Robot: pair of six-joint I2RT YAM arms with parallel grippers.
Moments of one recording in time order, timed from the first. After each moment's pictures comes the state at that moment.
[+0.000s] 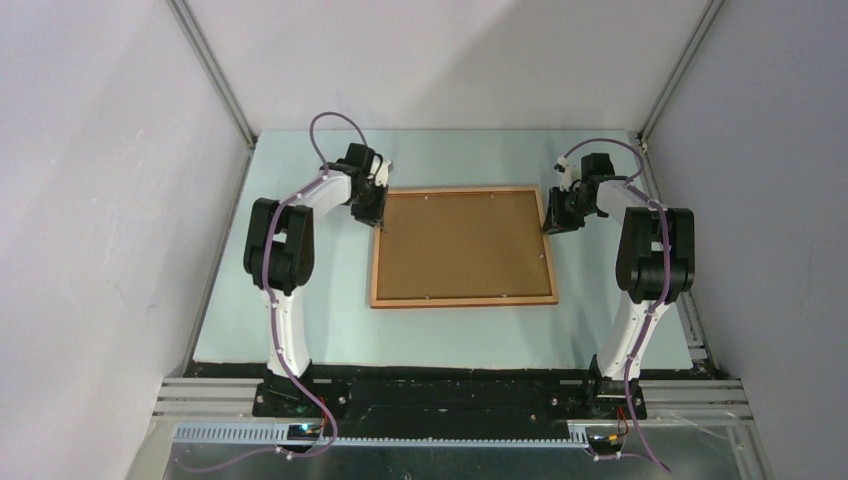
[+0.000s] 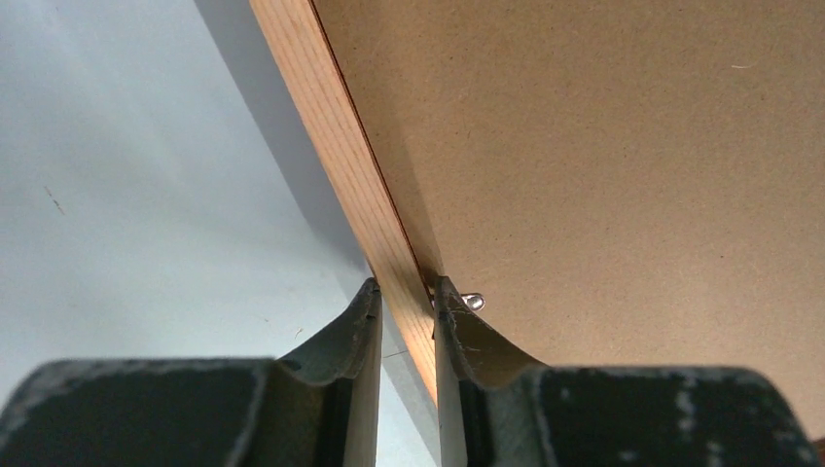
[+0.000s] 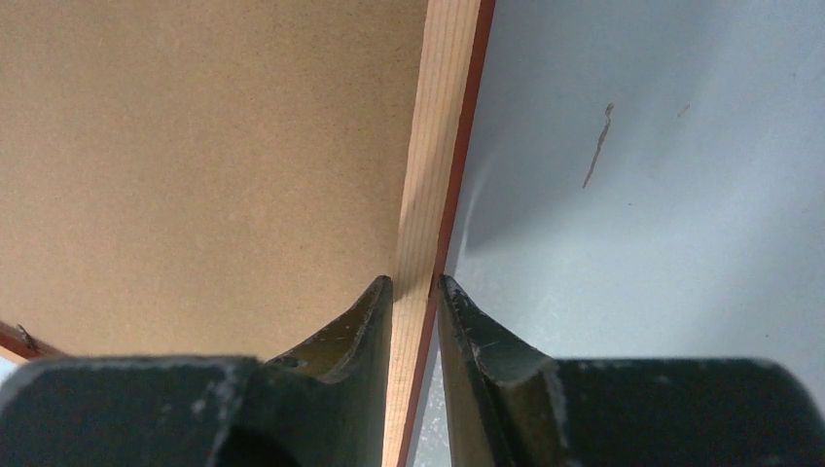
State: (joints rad) left arm -0.25 2.10 1.57 -0.63 0.15 -0.01; right arm -0.03 1.96 1.35 -0.54 -0.42 -0.06
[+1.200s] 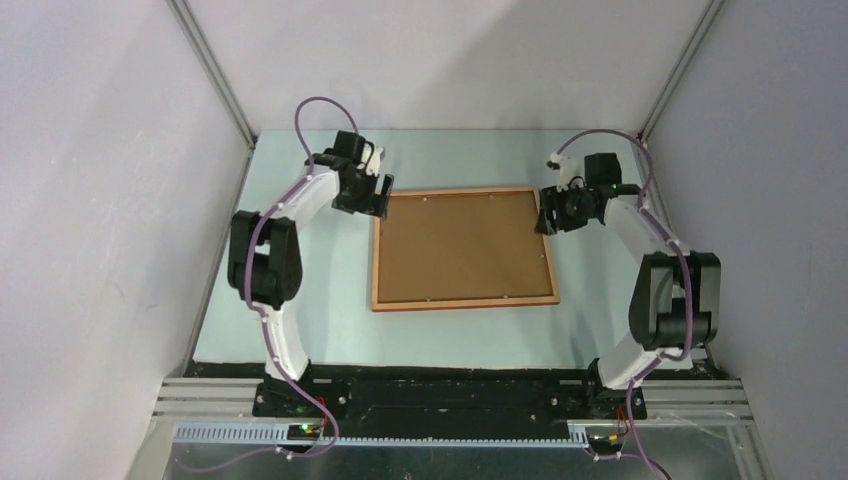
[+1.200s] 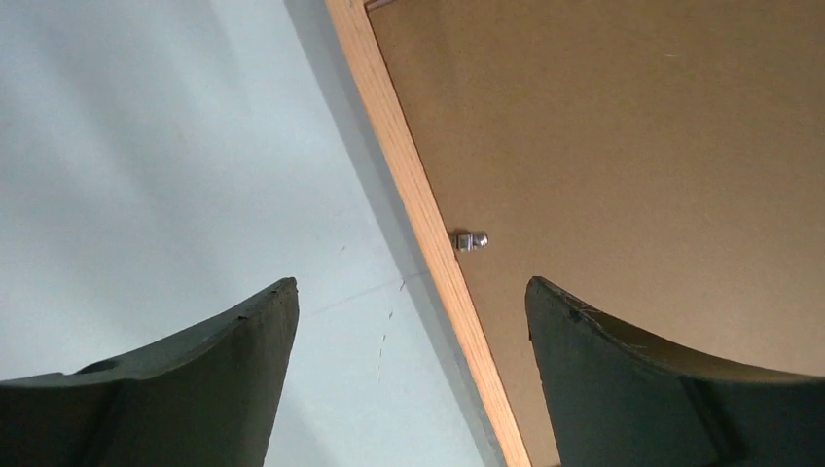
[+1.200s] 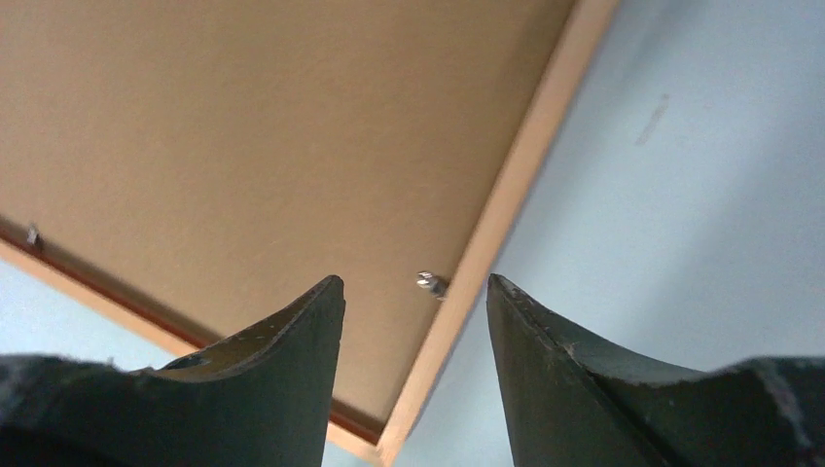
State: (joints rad) left arm -0.25 1.99 1.58 -0.71 0.10 0.02; right arm 0.00 1.67 1.22 -0.55 -0.44 -0.21
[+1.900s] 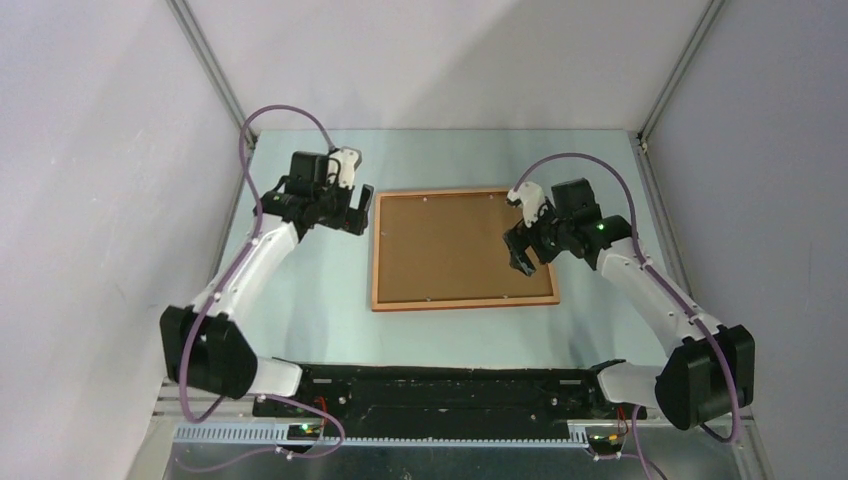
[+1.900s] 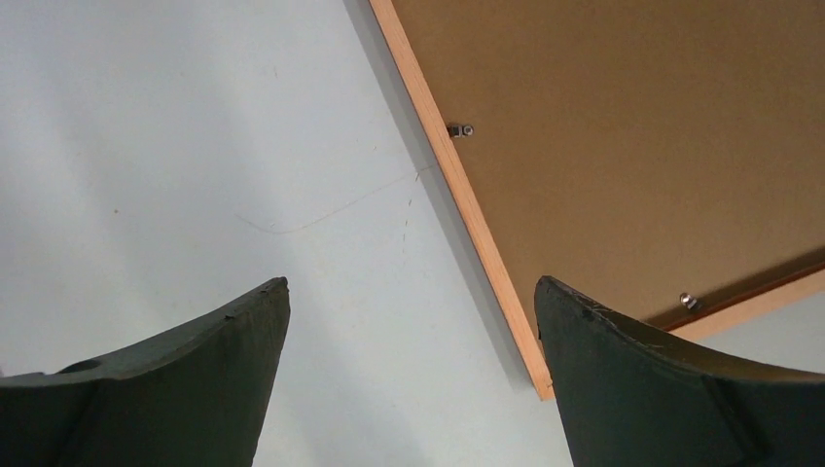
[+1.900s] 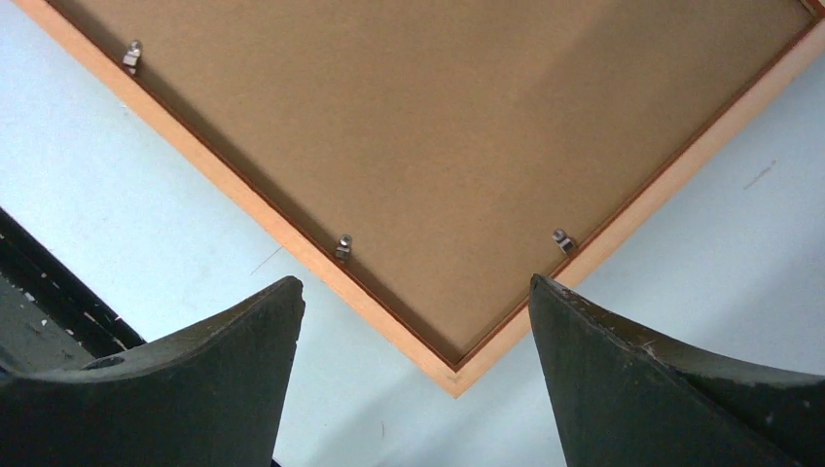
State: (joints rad) left arm -0.24 1.41 1.23 -0.64 0.07 0.10; right arm 0.32 1.26 1.03 -0.65 -0.32 -0.36
